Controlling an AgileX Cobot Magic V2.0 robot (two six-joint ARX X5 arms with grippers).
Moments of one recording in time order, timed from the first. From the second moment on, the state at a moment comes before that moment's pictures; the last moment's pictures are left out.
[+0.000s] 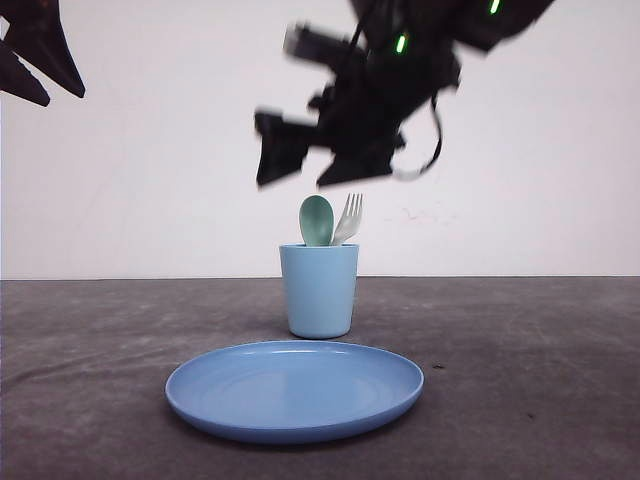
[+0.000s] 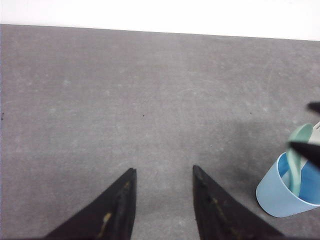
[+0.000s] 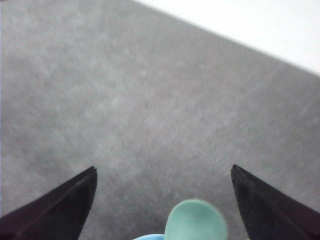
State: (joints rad) left arm -0.22 1.04 0.89 -0.29 0.02 -0.14; right arm 0.62 1.74 1.19 0.19 -0.08 -0.02
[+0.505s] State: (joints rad) left arm -0.22 1.04 0.89 -0.31 0.02 -0.12; right arm 0.62 1.28 1.19 -0.42 0.08 -0.02
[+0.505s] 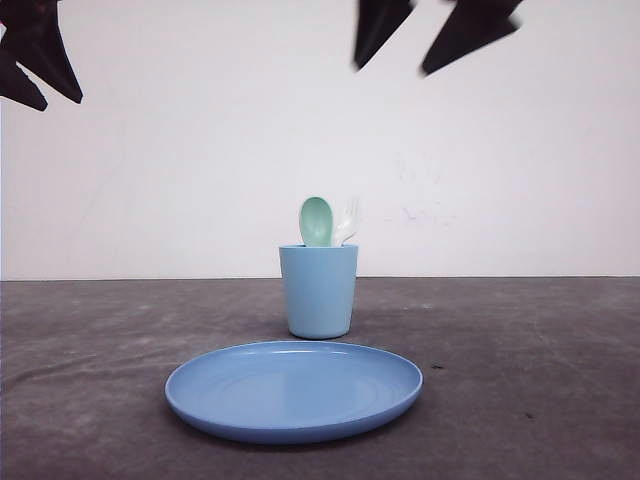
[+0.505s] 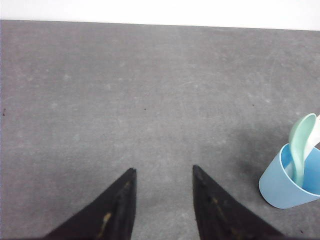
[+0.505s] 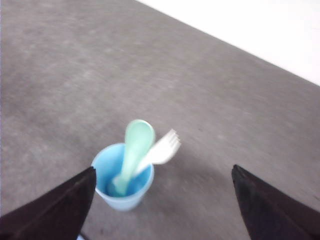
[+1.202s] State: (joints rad) left arm -0.22 1.04 0.89 -0.34 0.02 -0.12; right arm 0.44 1.15 0.86 -0.51 -0.06 0.00
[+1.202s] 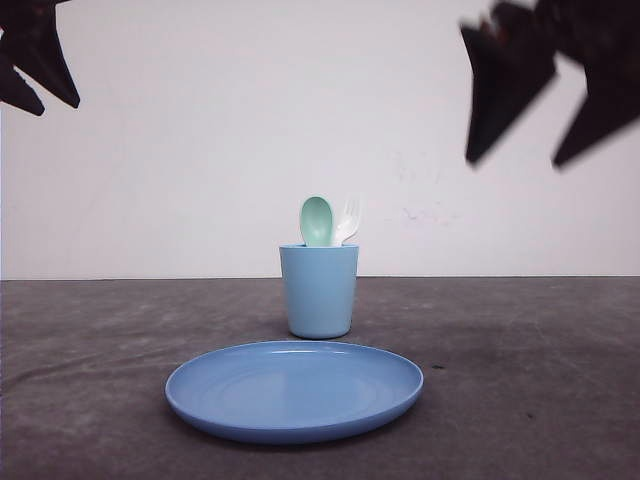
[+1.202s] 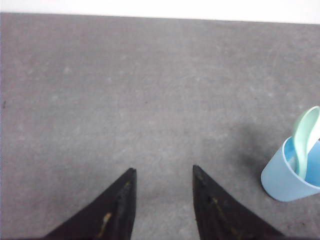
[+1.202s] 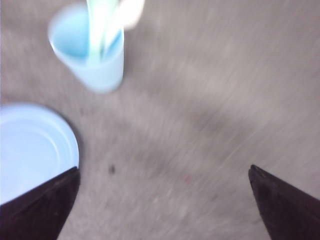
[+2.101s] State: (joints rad) left arm -0.22 1.04 0.89 -0.38 0.02 -0.09; right arm 0.49 1.62 0.79 0.23 -0.35 0.07
